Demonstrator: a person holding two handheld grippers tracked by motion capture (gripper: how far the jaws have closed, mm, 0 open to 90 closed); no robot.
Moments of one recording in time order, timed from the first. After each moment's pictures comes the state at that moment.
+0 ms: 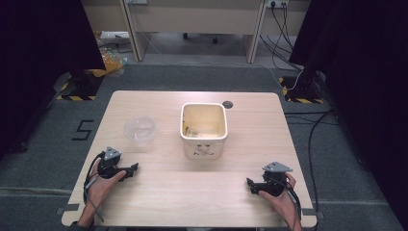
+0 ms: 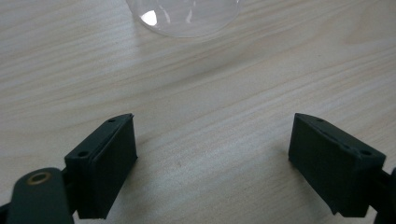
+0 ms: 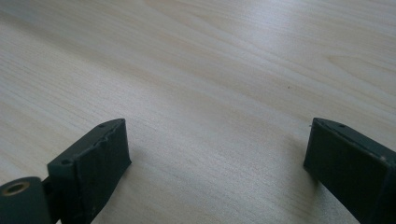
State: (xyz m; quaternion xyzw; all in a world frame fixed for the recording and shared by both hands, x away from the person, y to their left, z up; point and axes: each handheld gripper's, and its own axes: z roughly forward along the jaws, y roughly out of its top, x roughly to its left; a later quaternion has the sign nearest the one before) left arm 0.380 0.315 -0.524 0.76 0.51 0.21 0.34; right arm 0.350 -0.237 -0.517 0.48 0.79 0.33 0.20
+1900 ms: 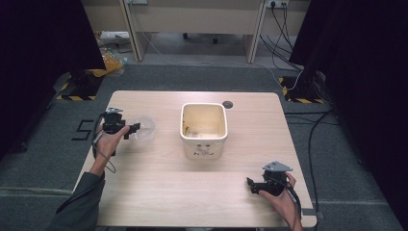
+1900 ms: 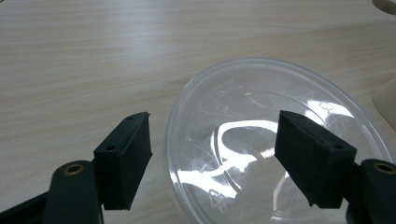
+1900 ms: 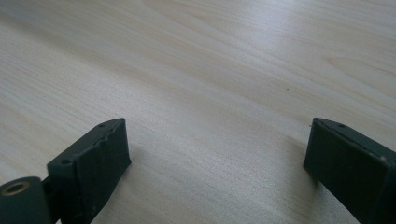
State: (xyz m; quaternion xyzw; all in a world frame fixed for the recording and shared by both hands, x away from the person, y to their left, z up) left arm 0.500 0.319 -0.467 0.71 0.56 0.20 0.37; right arm 0.352 -0.238 -0.517 0.47 0.79 0.33 0.20
